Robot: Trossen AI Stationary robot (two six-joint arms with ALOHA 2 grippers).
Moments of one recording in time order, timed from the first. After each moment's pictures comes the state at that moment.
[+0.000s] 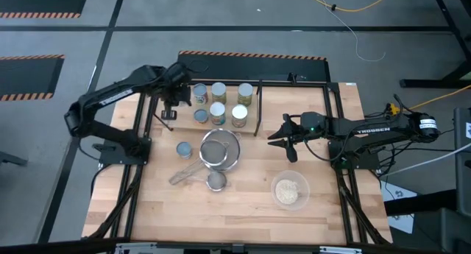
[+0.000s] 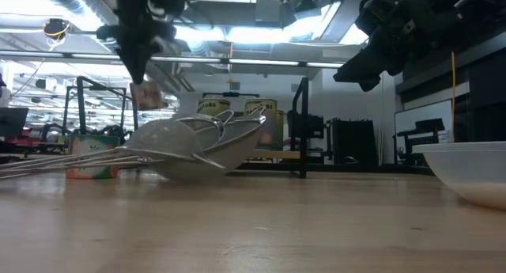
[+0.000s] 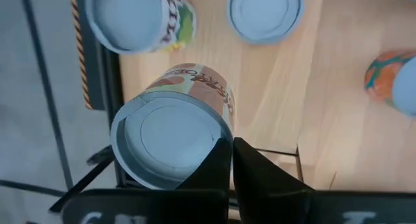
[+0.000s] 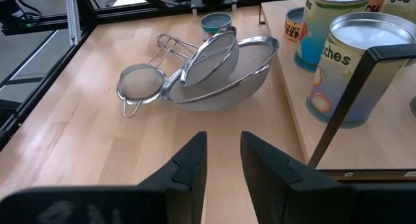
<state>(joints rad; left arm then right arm) 0.60 1.31 1.26 -1.26 -0.16 0.60 -0.10 1.04 0.47 0.14 -0.17 0.07</state>
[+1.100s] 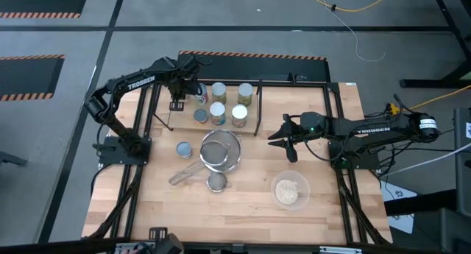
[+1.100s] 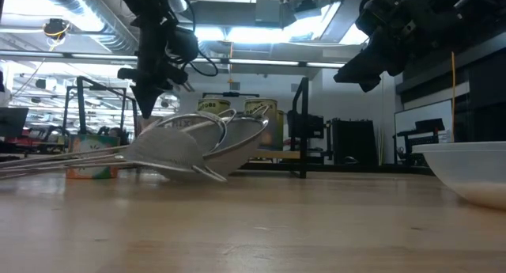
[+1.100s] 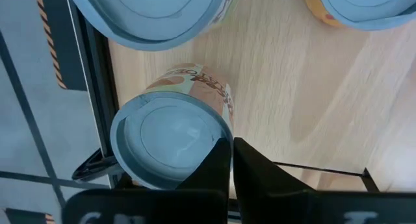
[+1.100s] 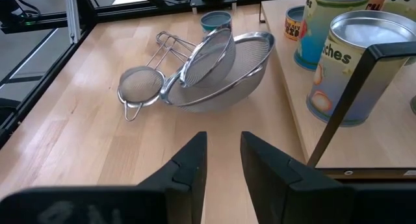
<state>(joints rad) 0.78 1.57 1.26 -1.13 -0.15 0.75 -0.10 1.04 0.47 0.14 -0.17 0.07</state>
